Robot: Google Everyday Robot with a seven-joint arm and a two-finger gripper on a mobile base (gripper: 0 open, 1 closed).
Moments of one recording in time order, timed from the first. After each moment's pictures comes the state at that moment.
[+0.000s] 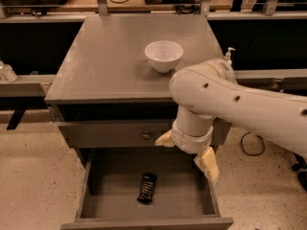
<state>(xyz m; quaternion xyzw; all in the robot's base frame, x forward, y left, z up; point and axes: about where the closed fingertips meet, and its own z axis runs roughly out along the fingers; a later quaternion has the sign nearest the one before) 0.442 -0.098 0.715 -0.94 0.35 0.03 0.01</state>
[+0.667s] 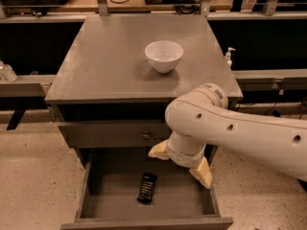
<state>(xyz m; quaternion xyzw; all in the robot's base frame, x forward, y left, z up) 0.442 -0.085 0.672 -0.96 0.26 -0.03 0.03</state>
